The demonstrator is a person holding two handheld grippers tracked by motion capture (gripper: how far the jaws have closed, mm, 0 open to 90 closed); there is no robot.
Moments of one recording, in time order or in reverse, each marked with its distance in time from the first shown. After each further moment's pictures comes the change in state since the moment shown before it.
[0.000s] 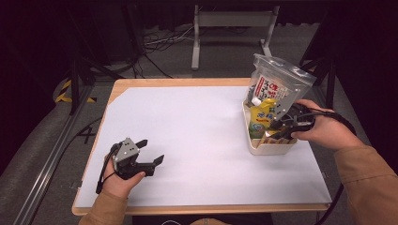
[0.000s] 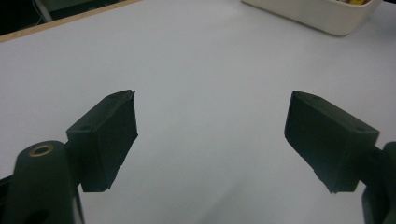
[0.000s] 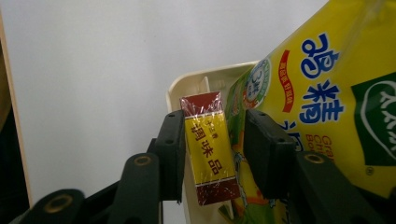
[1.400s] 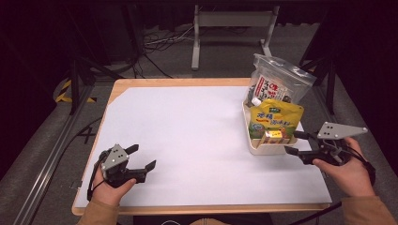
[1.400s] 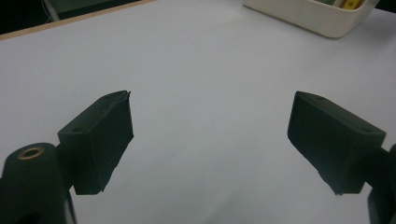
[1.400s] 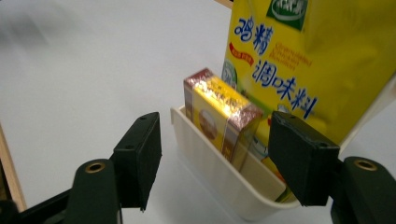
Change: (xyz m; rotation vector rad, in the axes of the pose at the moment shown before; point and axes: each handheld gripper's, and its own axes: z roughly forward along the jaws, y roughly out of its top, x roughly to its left) left arm 0.000 -0.014 -0.025 -0.029 0.013 -0.021; right arm 0.077 -0.097 -0.002 -0.549 -0.255 0.457
